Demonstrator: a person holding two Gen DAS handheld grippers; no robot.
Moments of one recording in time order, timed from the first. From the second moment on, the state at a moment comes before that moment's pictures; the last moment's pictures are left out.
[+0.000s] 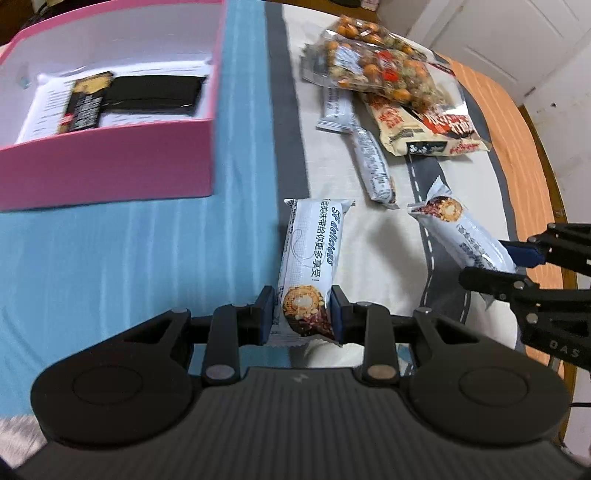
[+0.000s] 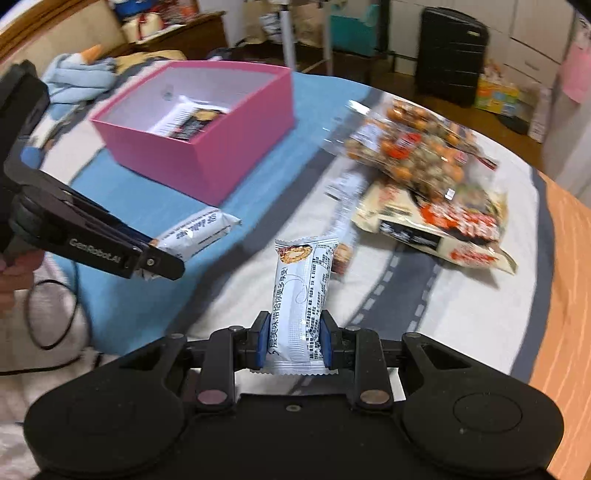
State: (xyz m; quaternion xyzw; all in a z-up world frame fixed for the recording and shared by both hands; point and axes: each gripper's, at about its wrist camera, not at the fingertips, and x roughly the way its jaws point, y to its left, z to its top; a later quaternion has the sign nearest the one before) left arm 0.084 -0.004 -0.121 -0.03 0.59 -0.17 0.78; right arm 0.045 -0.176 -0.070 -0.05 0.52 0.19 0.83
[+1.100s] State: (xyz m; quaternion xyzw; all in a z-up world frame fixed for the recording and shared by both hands) left arm 0.093 0.095 -0.105 0.07 0.60 -0.13 0.79; right arm 0.126 -0.073 -0.043 -0.05 0.49 0.35 0.80
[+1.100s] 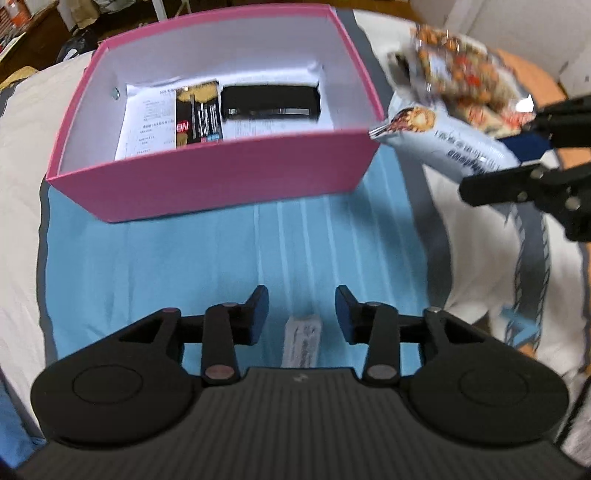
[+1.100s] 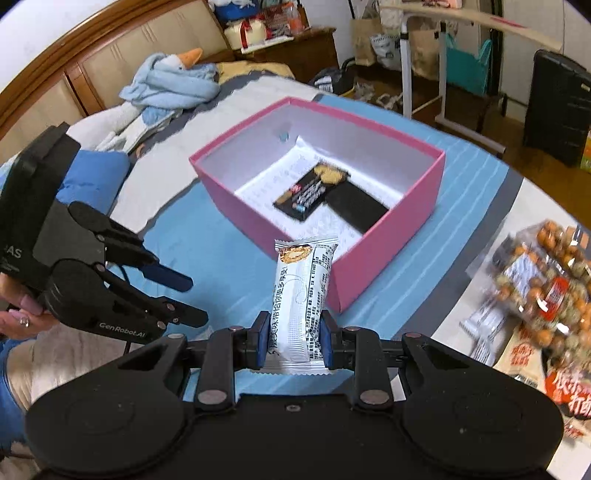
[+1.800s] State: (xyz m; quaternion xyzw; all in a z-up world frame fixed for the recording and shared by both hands) left arm 0.093 0.090 -0.174 0.11 0.67 -0.17 0.72; right arm 0.112 -0.055 -0.064 -0.07 0.53 0.36 0.77
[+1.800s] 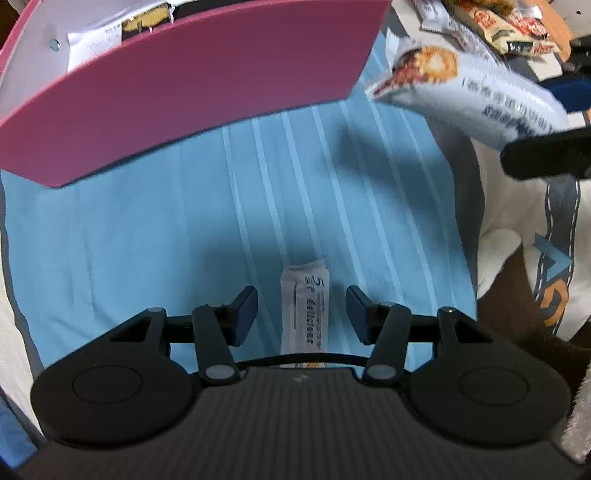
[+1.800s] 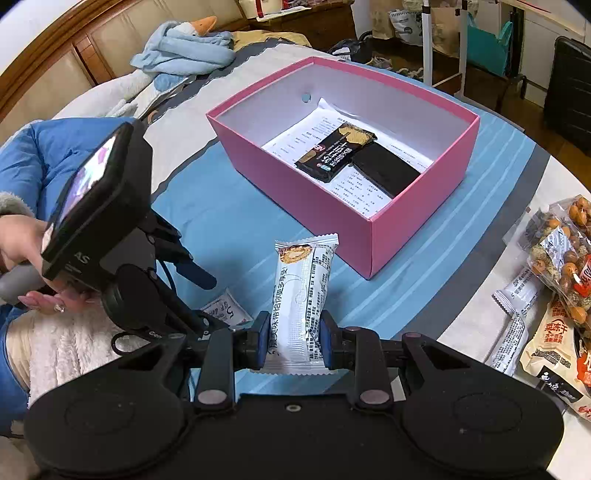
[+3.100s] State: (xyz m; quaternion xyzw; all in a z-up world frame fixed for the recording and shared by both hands) left arm 0.073 0.114 -0.049 0.05 0.53 -0.14 0.84; right arm 0.103 -0.052 -0.043 -0.11 0.50 0.37 0.78
